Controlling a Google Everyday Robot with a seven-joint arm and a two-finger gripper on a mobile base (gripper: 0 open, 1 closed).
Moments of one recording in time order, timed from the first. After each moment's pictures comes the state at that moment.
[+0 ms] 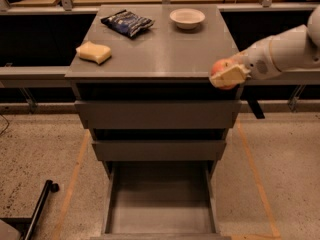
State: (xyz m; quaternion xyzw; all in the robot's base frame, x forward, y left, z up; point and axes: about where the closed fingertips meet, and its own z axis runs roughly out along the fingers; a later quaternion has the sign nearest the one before) arm 0.632 -0.180 0.884 -0.42 0.80 0.16 0.39
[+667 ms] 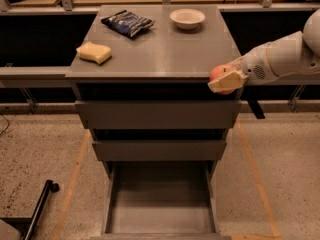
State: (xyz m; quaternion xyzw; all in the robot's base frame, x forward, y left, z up) arm 0.623 -0.180 0.871 -0.42 0.81 0.16 0.38
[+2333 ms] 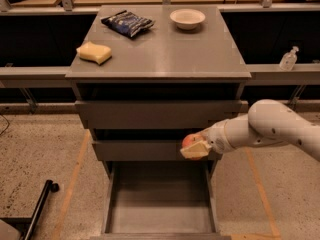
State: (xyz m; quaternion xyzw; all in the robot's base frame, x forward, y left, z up) arm 0.551 -0.112 0.666 -0.39 0.84 0.25 0.29
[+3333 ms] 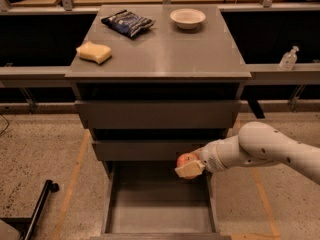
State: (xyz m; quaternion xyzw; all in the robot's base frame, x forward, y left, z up) arm 0.515 -0.098 0.604 -0.37 0.85 0.27 0.26
